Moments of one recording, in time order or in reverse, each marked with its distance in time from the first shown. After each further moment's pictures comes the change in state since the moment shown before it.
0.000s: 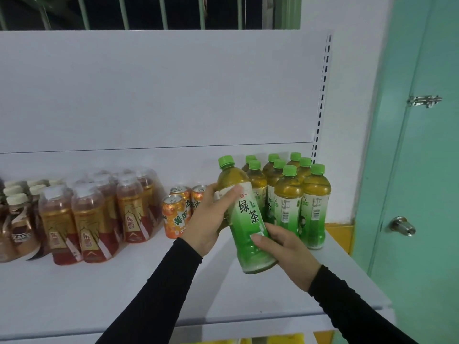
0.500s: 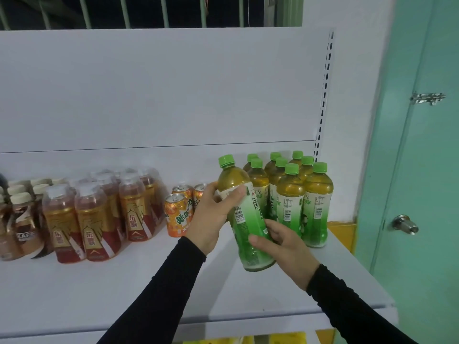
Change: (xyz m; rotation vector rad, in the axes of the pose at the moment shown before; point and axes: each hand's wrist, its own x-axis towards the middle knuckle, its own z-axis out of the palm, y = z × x) left_hand -0.001 -0.001 -0.001 0.021 0.034 0.064; right_hand 0.002 0.002 0.006 -0.057 0.079 -0.027
